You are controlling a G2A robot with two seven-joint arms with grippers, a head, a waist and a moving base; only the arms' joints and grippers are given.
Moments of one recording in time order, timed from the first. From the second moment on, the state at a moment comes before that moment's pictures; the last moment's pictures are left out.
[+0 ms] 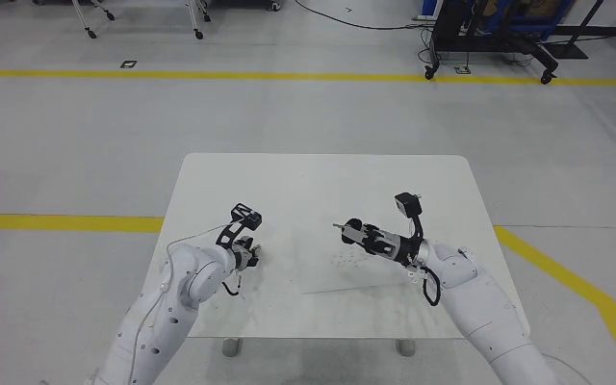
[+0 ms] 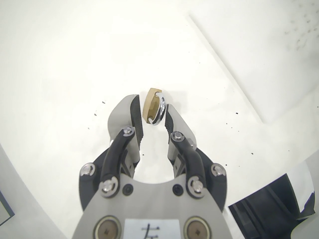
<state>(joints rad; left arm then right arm) 1.26 -1.12 -1.12 -1.65 1.10 -0.15 -1.00 -1.24 -1.15 1.15 -1.24 0.15 -1.01 0.74</state>
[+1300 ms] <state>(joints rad) 1.26 -1.14 -1.11 -1.60 1.07 -0.14 -0.90 -1.24 -1.15 1.15 -1.24 0.15 -1.01 0.74</state>
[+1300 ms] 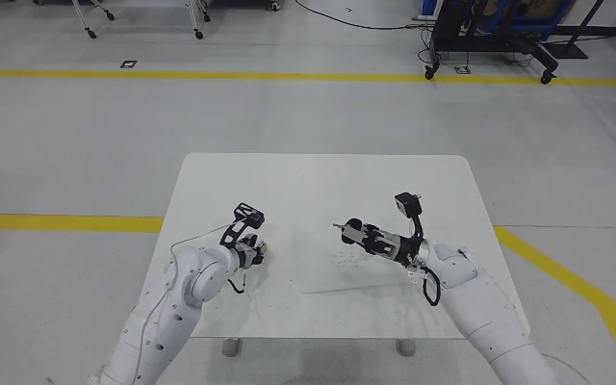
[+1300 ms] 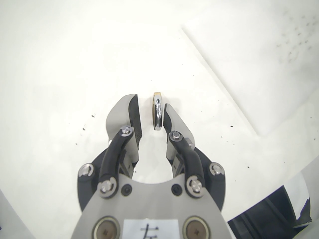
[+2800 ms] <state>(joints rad) 1.26 -1.14 -1.11 -1.62 1.07 -0.16 -0.92 -1.24 -1.15 1.15 -1.24 0.15 -1.01 0.74</state>
